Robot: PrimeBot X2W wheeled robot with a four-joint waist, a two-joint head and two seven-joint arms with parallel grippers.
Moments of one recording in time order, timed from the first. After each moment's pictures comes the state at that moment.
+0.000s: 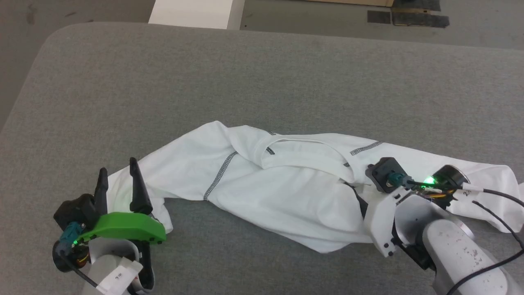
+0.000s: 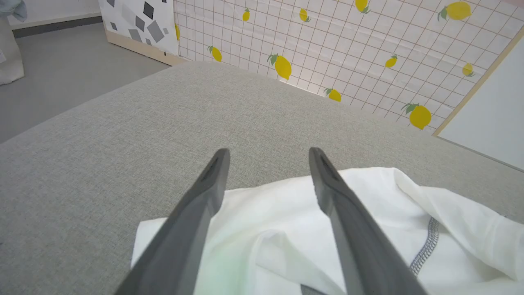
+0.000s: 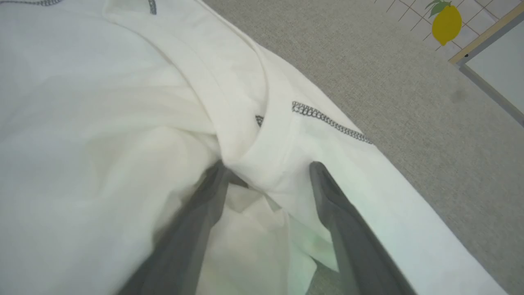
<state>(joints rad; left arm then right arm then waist) -0.18 0.08 0.05 0.24 -0.35 0.06 -0.25 -0.34 -0.31 0.44 0.21 0.12 0.13 0.35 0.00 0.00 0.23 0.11</state>
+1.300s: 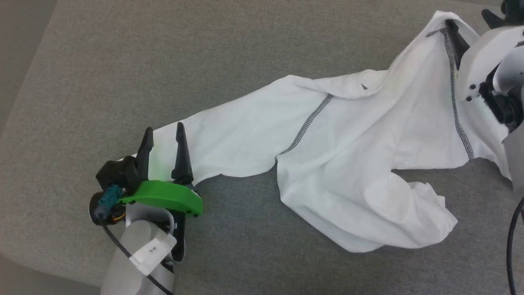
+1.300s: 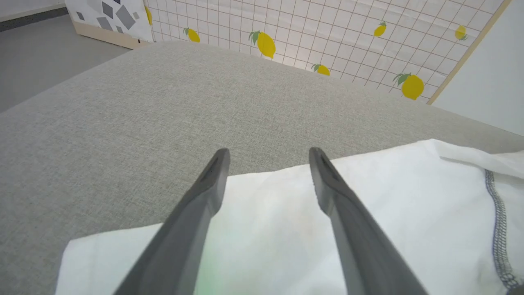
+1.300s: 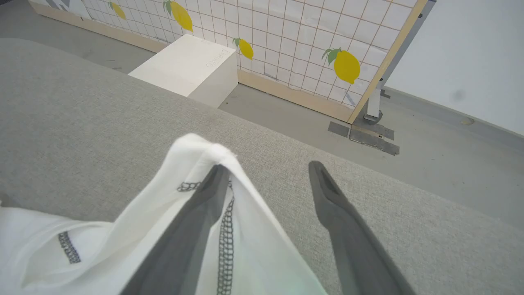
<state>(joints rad) -0.32 0.05 -0.10 0.28 -0.35 0.03 -0.26 -0.91 -0.34 0.12 0.67 0.19 0.13 0.22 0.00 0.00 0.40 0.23</state>
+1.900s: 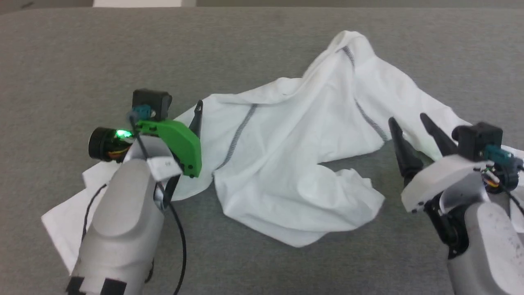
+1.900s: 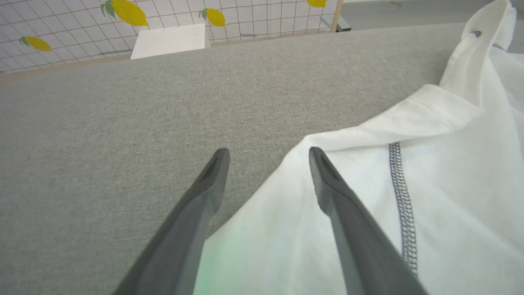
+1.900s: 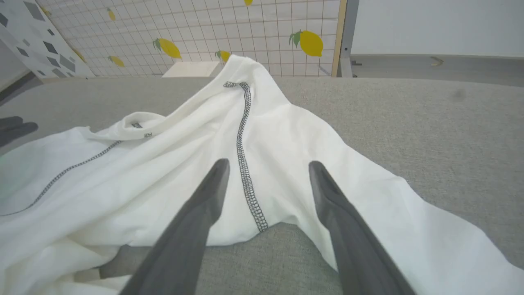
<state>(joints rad) -0.63 0.16 -0.24 0.53 -0.23 -0.05 0.09 -0.32 -0.13 0.03 0.17 0.24 0.13 0.12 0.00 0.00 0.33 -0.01</state>
